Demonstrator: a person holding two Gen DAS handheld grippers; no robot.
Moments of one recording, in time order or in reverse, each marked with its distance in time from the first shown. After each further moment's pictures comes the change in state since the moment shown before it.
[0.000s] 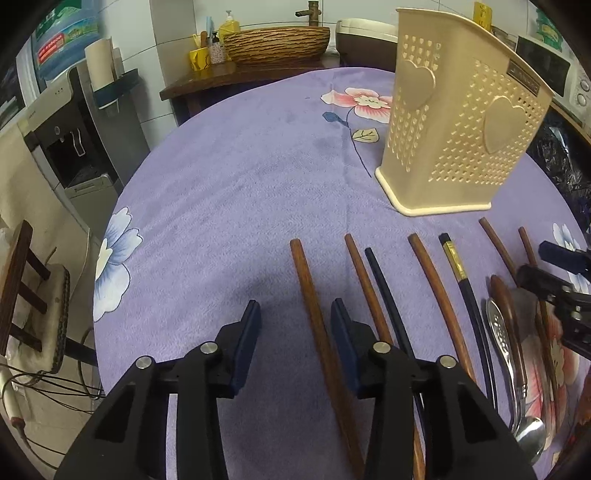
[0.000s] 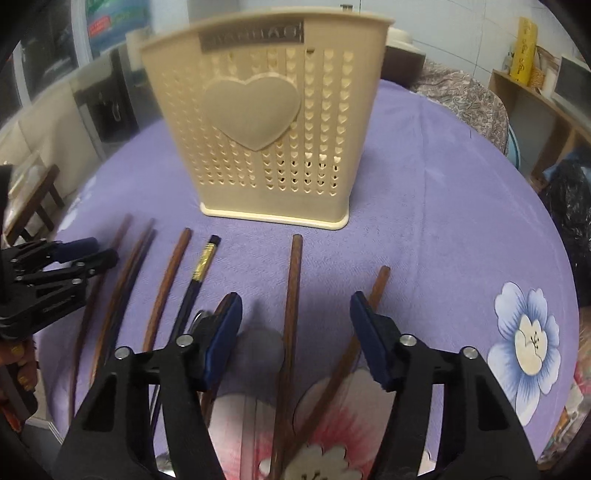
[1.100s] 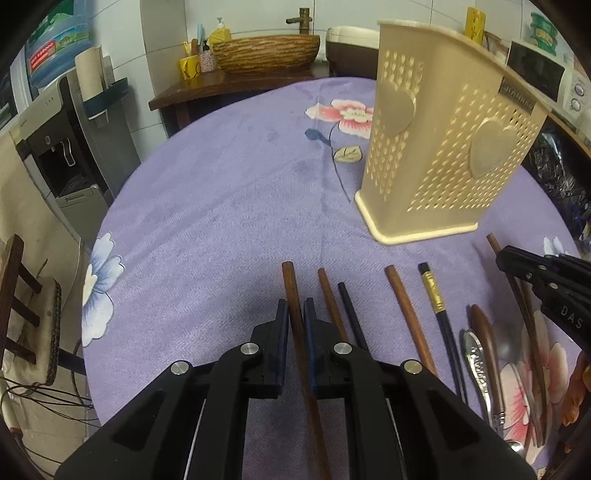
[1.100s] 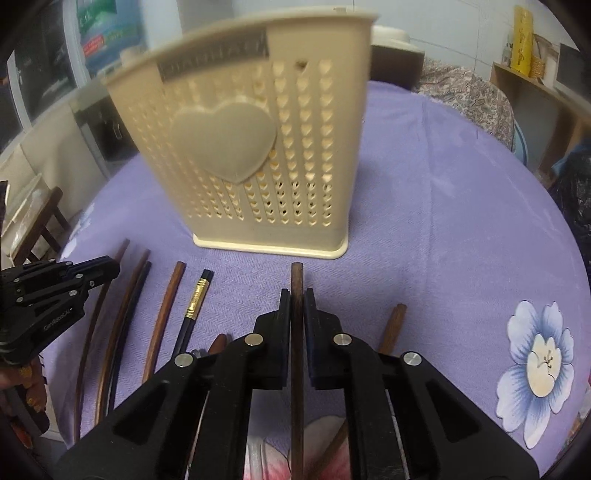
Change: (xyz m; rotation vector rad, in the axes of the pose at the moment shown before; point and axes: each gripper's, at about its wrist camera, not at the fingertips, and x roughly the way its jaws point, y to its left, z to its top) left arm -0.008 -0.008 0.015 0.006 -0.044 -0.044; right arm -0.005 -0.011 0.010 0.055 -0.063 0.063
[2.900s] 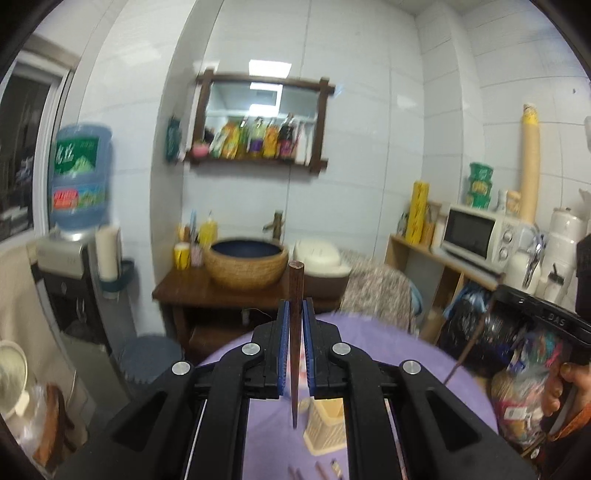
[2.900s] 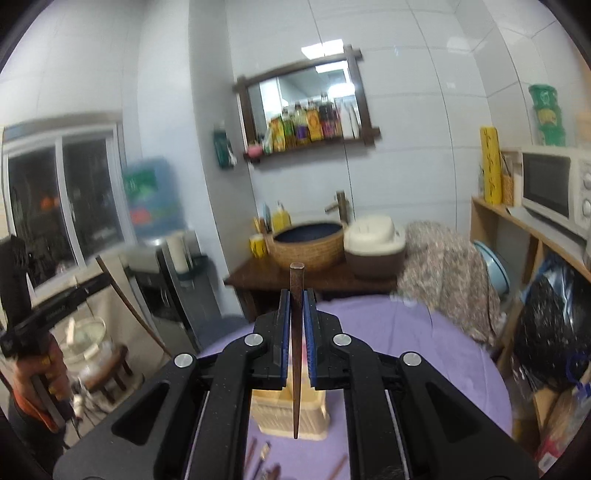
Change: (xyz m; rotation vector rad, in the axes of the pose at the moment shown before) left arm -0.271 0.008 0.138 0.006 -0.682 -0.152; right arm -0.281 -0.024 0.148 0.047 -0.596 0.107
